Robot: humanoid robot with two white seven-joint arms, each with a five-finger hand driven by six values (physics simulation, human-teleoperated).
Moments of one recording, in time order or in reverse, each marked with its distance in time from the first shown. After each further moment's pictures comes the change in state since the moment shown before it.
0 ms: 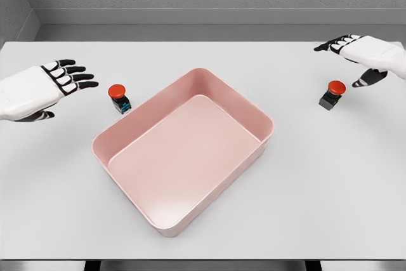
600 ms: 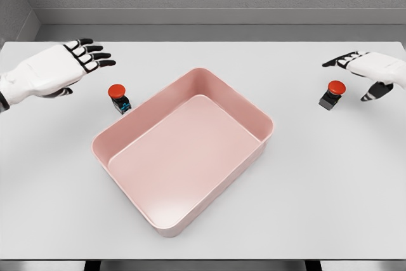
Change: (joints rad) left arm -0.267 -0.181 -0.147 0.193 -0.159 0.000 -0.006; right arm -0.003 -0.024 0.077 0.084 -0.005 0.000 -0.012
